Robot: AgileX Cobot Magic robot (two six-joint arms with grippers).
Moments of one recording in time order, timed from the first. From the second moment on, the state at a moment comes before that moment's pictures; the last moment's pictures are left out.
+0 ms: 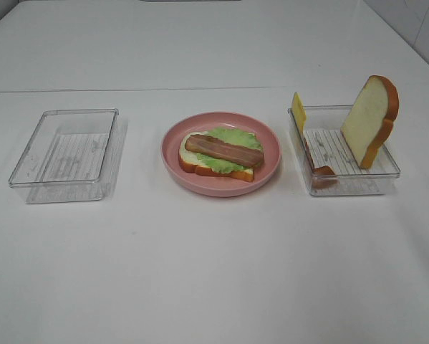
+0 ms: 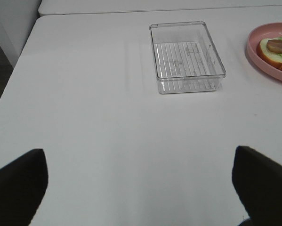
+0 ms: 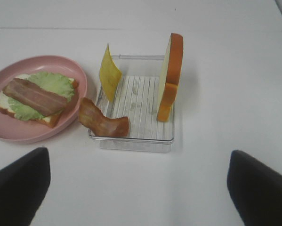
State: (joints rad) left arm 0.00 0.00 -0.52 0.00 1.08 -0.02; right arm 0.06 0.77 -0.55 0.09 0.42 0.00
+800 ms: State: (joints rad) left arm 0.00 0.00 -0.52 0.00 1.08 -0.02; right arm 0.06 1.50 -1.11 0.27 0.86 -0.16
